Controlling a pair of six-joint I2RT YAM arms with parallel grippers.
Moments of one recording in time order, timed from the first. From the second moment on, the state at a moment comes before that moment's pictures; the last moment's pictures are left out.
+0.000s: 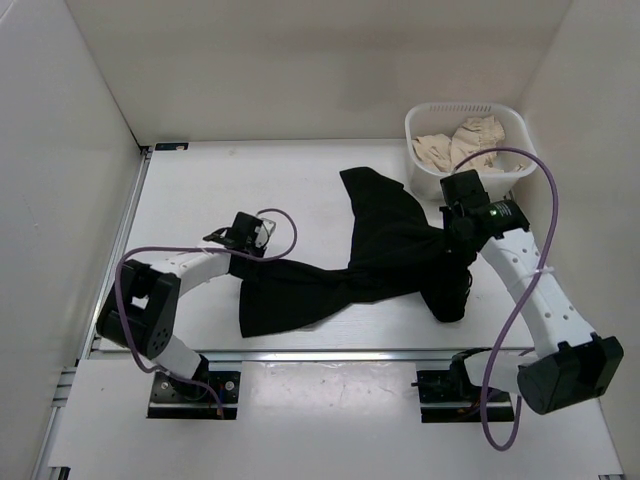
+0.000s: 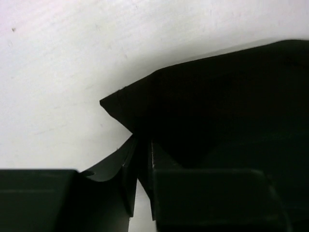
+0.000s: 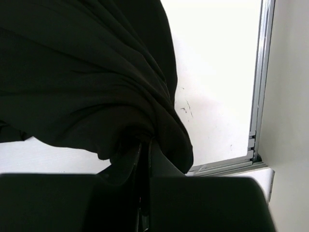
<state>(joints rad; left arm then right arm) -0.40 1.54 0.78 -0.38 -0.10 0.00 0.33 1.20 1.24 -1.10 0.37 0.19</state>
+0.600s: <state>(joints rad) 0.28 1.50 1.29 -0.40 -0.25 0.00 0.22 1.45 1.84 -1.10 0.42 0.07</state>
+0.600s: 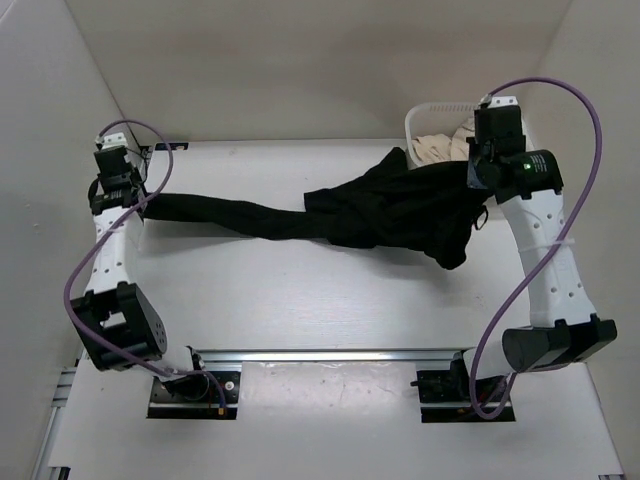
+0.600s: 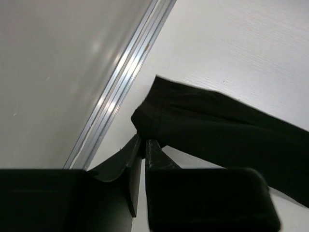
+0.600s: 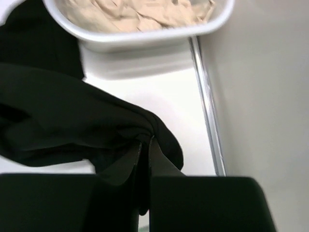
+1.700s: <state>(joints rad) -0.40 1.90 1.76 -0.67 0.01 0.00 0.20 1.12 1.05 -1.09 0.27 0.34</state>
